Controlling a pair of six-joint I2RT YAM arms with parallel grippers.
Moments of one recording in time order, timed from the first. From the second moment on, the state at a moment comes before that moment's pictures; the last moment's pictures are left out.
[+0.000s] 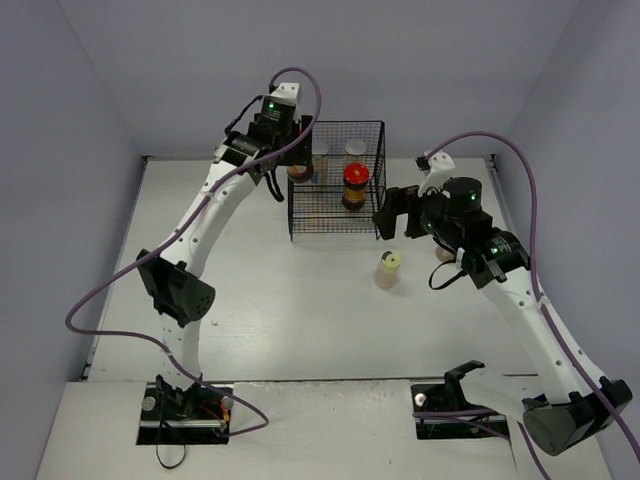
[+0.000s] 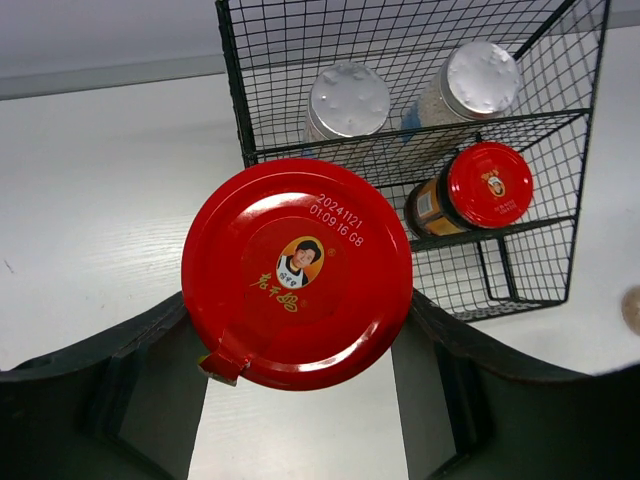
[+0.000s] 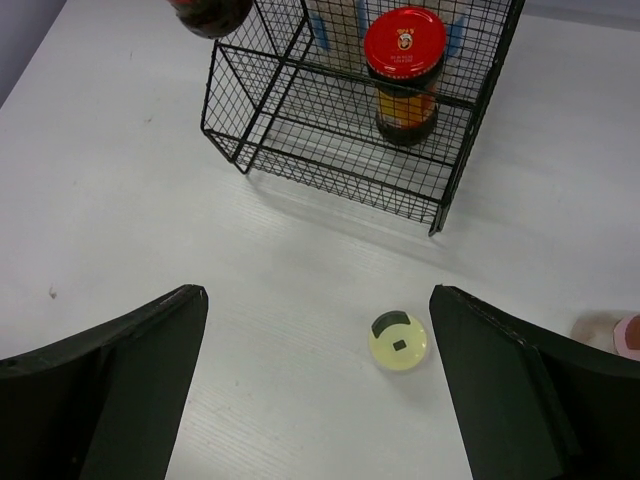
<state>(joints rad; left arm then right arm) -0.51 1.96 2.28 -0.88 -0.21 -0.29 0.39 1.09 1.19 -0.51 -0.12 0.18</state>
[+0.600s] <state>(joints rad) -0.55 2.13 2.31 -0.72 -0.30 -0.22 0.39 1.06 1.12 -0.54 -0.11 0.19</state>
